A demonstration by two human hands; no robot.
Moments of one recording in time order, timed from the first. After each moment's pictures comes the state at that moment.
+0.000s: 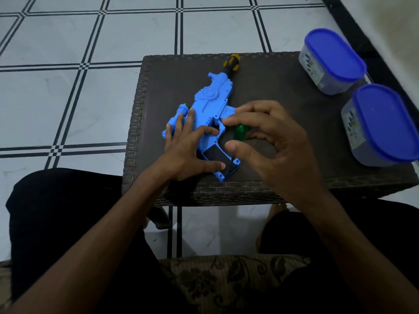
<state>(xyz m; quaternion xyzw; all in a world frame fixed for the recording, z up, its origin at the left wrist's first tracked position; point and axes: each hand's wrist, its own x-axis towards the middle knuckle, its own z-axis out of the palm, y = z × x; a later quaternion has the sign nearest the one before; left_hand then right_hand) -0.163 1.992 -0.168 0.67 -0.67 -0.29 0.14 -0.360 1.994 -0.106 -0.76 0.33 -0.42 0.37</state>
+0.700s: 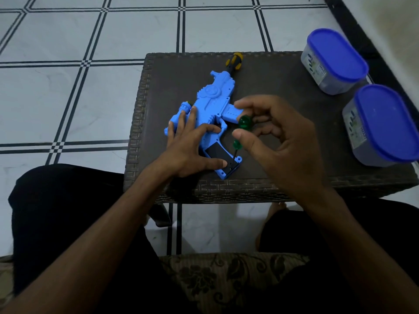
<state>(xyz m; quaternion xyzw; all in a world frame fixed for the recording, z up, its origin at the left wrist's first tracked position) -0.164 1.992 -0.167 0.67 -0.67 -0.29 0.14 -0.358 1.993 -0.100 -0.75 0.35 -0.43 0.34</state>
